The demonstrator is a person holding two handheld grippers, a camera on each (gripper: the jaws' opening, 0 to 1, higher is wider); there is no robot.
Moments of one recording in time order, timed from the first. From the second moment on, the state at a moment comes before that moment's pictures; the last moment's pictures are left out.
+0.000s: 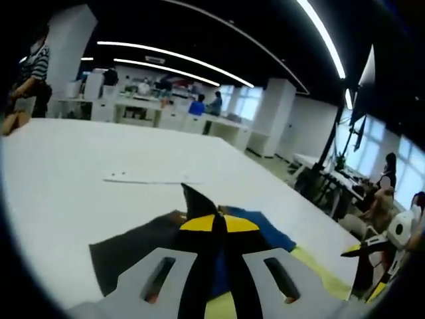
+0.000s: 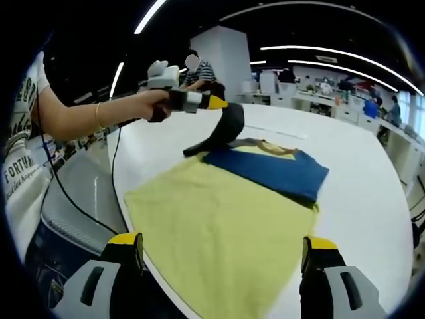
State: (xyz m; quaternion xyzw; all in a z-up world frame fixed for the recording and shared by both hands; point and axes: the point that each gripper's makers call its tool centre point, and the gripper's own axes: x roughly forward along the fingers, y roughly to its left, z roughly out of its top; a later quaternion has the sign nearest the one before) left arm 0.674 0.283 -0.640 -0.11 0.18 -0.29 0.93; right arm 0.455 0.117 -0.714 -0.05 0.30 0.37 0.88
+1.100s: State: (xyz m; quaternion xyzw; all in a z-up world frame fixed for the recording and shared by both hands) left arm 0.675 0.197 -0.661 -0.03 0.21 -0.35 0.91; right arm 0.457 0.115 -0.730 -0.03 0.31 0.36 0.88
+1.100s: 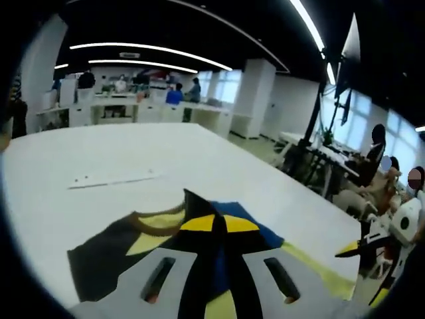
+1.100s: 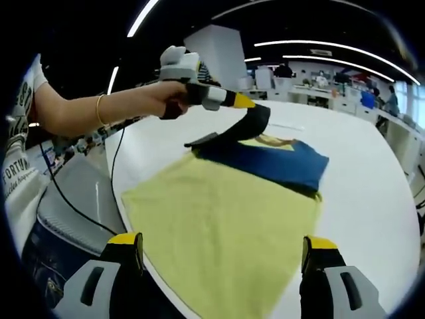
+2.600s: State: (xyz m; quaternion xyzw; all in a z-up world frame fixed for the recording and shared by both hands) left arm 0.662 0.105 -0.682 -0.01 0.22 -0.44 0.87; right arm 0.464 0.118 -0.728 -0.02 0.31 0.36 0.88
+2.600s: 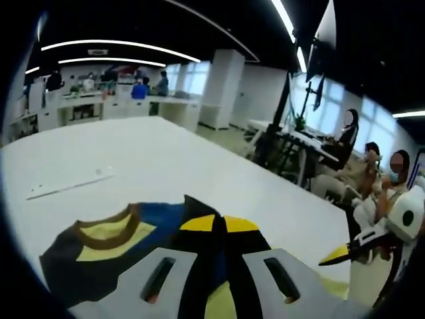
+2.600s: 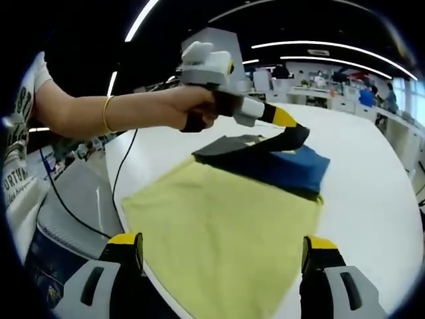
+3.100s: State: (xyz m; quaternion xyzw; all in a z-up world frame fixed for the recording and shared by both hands) left arm 0.655 0.083 -0.722 0.00 0.26 -0.45 0.85; right arm 0.463 0.114 -0.730 -0.02 0.31 0.36 0.88
